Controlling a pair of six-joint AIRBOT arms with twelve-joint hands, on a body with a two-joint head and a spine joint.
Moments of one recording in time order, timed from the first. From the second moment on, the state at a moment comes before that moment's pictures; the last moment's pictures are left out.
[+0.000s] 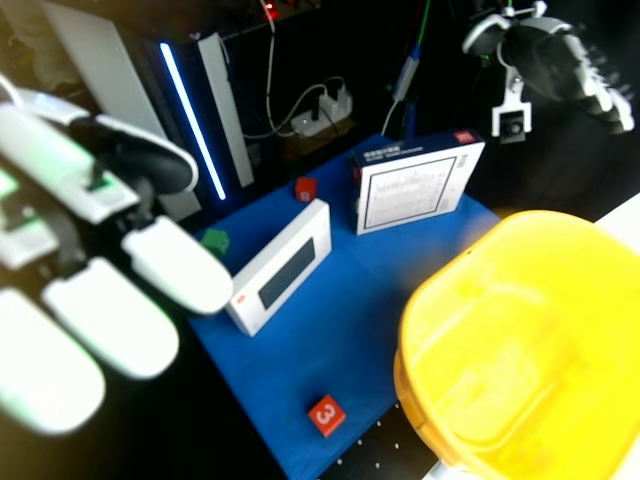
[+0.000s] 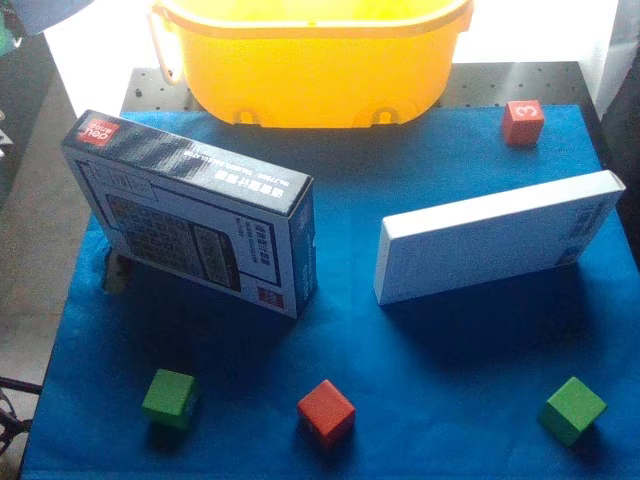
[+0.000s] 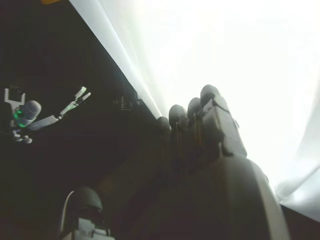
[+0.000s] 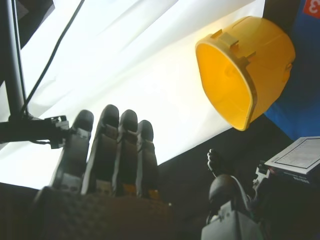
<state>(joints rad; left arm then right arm) 0.81 -0.99 1.44 0.04 -1.21 0.21 0.09 -0.57 0.98 -0.55 0.07 -0.88</state>
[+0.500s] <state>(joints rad) 0.83 -0.89 1.36 0.19 -1.20 0.22 0.08 -0.57 0.99 -0.53 0.07 -0.88</state>
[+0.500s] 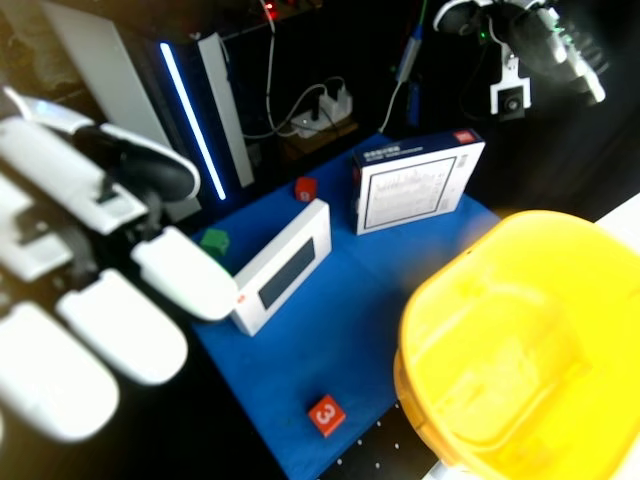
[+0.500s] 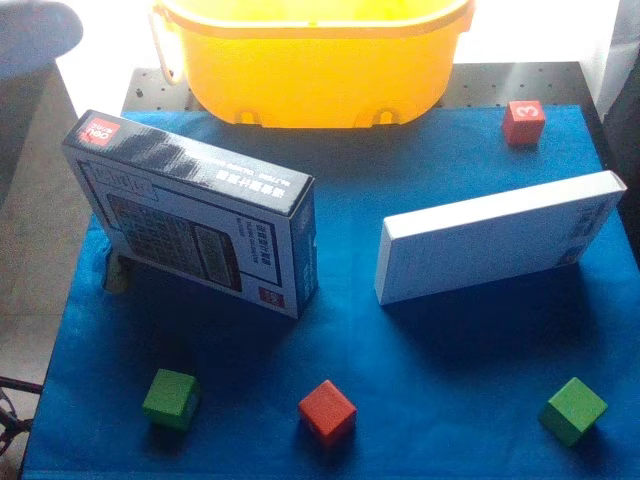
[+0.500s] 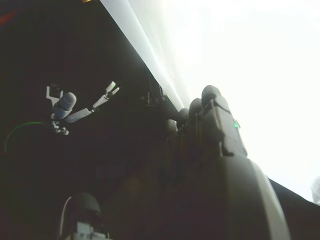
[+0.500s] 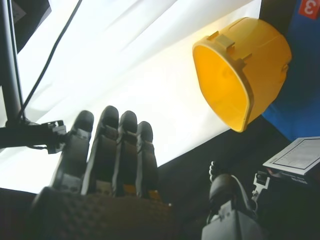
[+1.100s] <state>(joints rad) 0.83 -0.88 1.35 0.35 -1.05 0.22 0.07 -0.57 0.99 -0.52 0.07 -0.88</state>
